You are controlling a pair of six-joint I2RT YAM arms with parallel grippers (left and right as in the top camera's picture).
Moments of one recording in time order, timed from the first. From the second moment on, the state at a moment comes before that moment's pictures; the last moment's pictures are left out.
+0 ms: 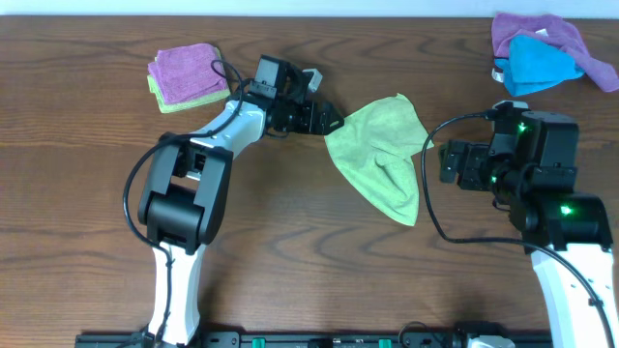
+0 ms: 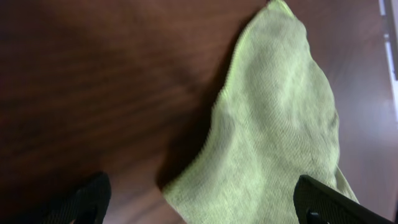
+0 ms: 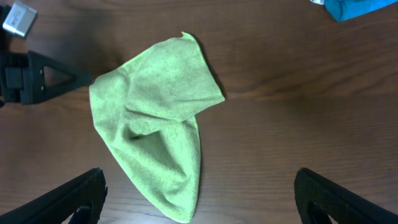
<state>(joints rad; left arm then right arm) -0.34 2.25 1.54 -0.26 0.68 -0.25 -0.01 1.11 1.07 -0.80 -0.11 0.12</state>
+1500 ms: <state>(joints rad) -0.39 2.36 2.06 -0.97 0.79 -0.20 -0.04 1.21 1.07 -0.77 -0.08 0.11</state>
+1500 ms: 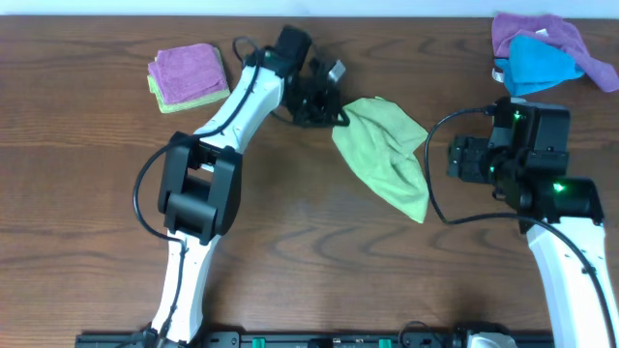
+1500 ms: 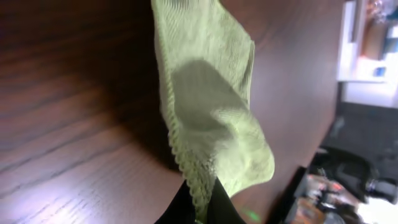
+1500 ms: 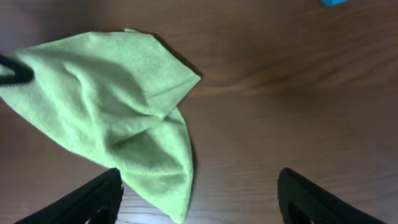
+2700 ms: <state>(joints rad) -0.39 2.36 2.30 -1.26 -0.05 -0.30 0.19 1.60 1.07 -0.61 -0.35 0.10</state>
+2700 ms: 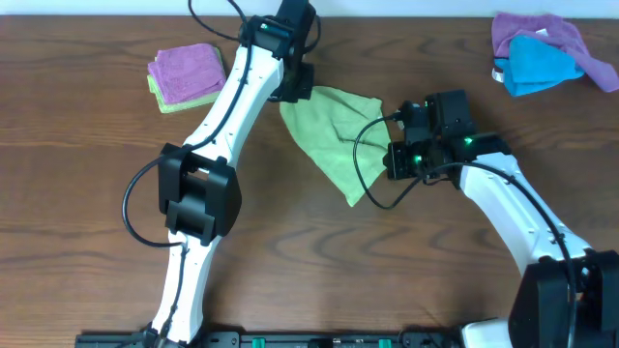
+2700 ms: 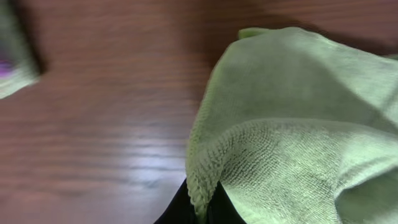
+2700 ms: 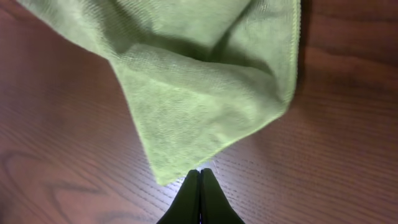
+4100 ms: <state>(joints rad) -0.43 2.36 2.30 -1.36 -0.20 -0.71 0.23 1.75 1.07 -0.30 -0.36 0.09</state>
